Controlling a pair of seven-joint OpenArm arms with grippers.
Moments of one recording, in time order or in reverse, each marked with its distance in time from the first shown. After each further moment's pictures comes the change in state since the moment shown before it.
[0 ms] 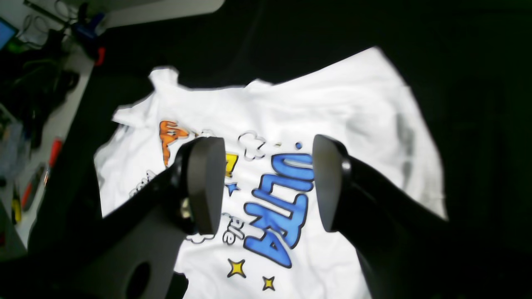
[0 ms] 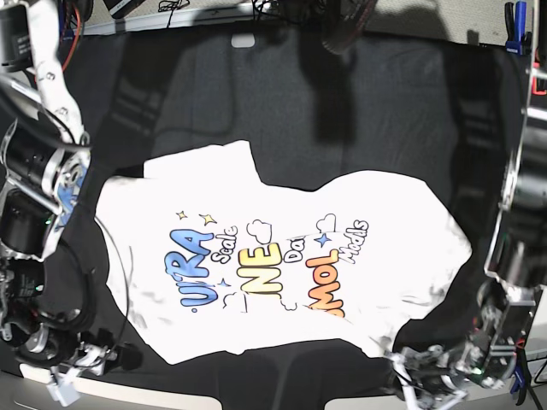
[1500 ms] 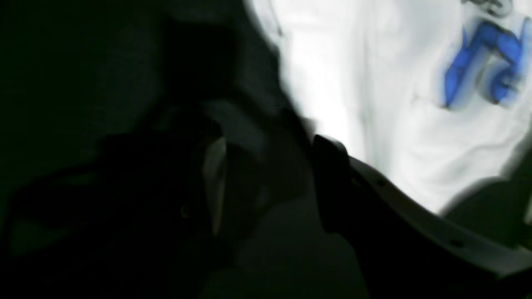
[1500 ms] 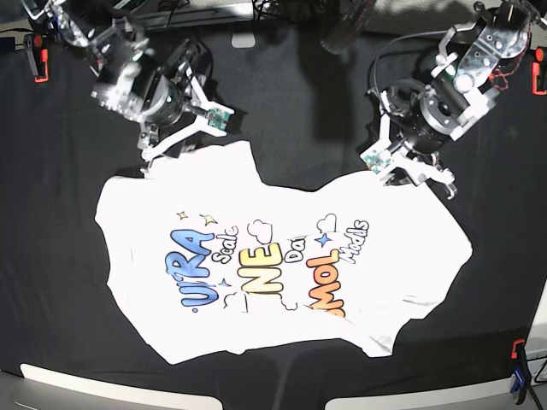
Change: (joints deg) left arm 63.6 -15.7 0.3 69.6 26.2 17.4 8.2; right arm -60.7 14.8 -49.3 66.8 -49.4 -12.5 19.9
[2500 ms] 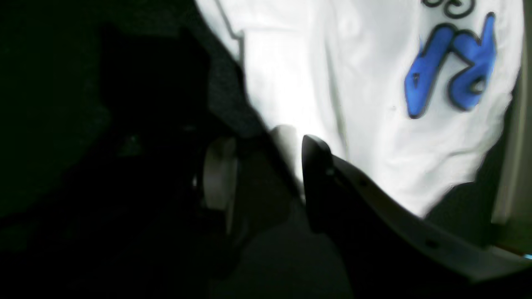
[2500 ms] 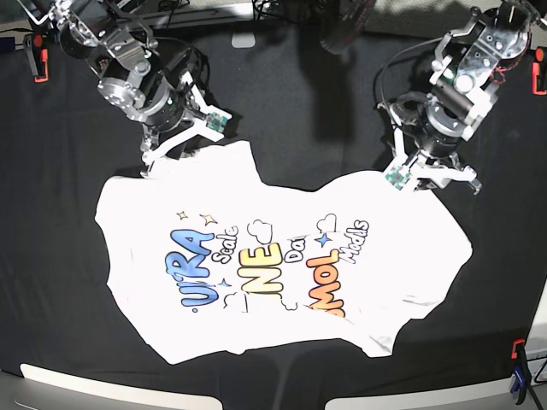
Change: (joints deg) left arm -0.1 0.0 0.0 0.0 0.4 12.0 8.8; right arm 0.9 -0.5 -1.9 -8.5 -11.0 -8.2 13.2
